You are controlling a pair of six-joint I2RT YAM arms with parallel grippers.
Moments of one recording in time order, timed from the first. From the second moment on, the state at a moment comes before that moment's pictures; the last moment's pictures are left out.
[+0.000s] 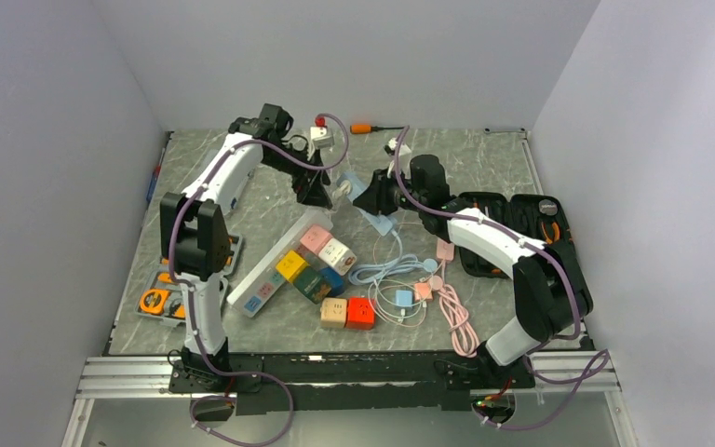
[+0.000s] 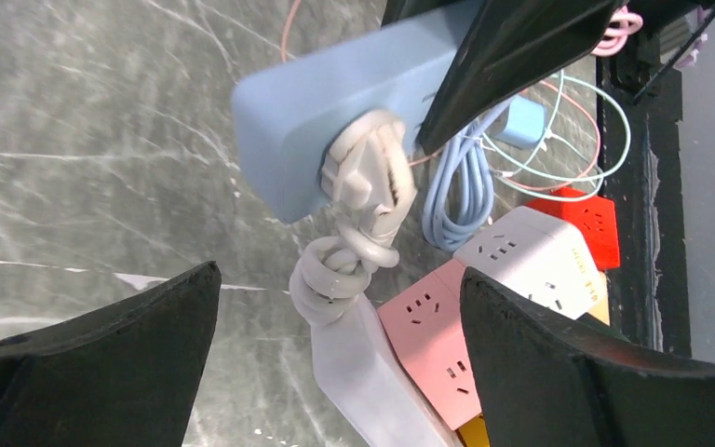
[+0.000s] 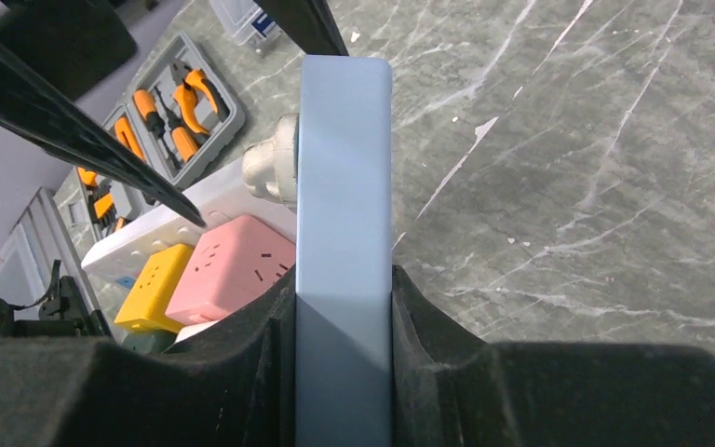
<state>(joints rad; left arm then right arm) -0.28 2.03 1.91 -1.06 1.03 0.80 0.49 1.56 1.02 0.16 -0.45 0.34</state>
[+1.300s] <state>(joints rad) -0.29 2.20 2.01 -1.28 1.28 1.00 0.46 1.61 0.97 0.37 -0.55 0.44</state>
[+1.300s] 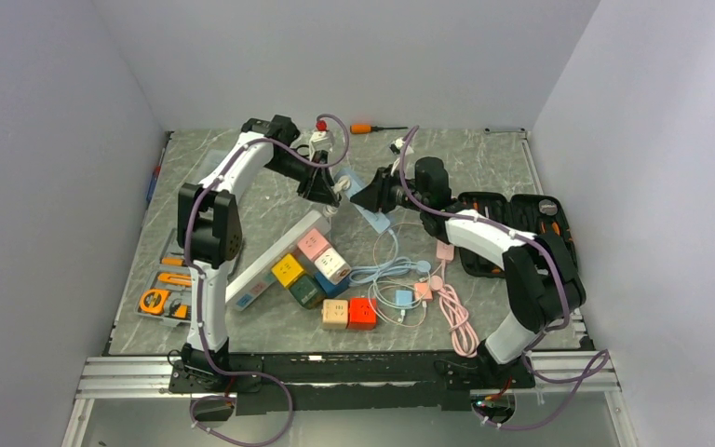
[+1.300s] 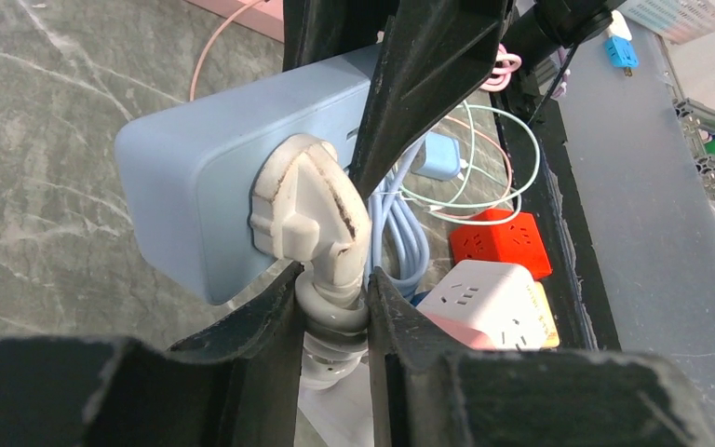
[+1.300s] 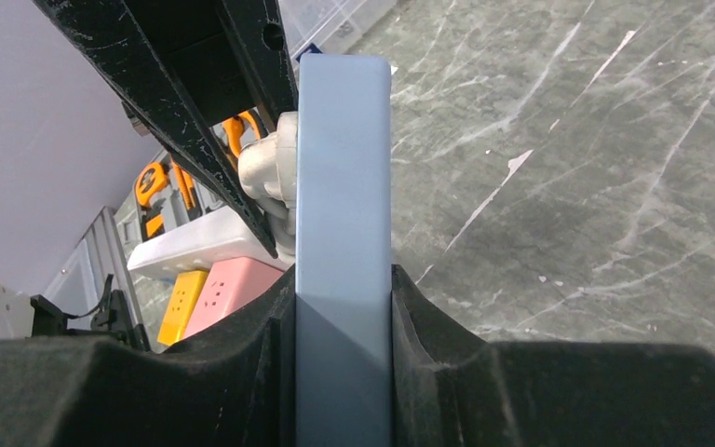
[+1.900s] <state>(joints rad) -0.27 2.21 2.04 -1.30 1.24 1.05 0.46 1.72 1.01 0.45 -0.58 0.47</state>
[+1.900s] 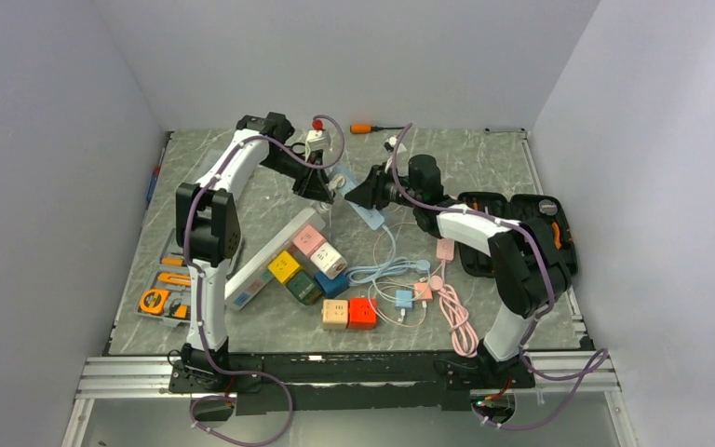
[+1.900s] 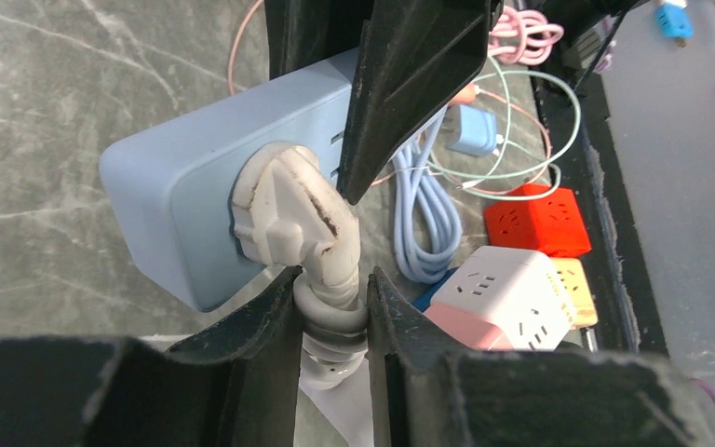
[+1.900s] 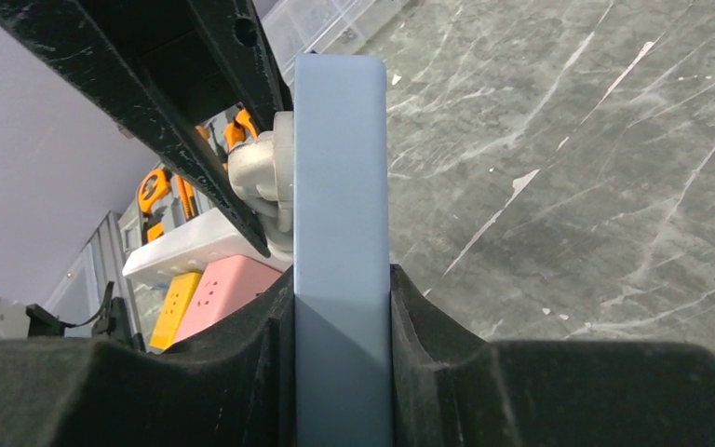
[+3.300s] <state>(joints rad) -0.29 2.04 1.36 0.74 1.23 -0.83 0.35 1.87 1.06 0.66 -0.67 0.58</state>
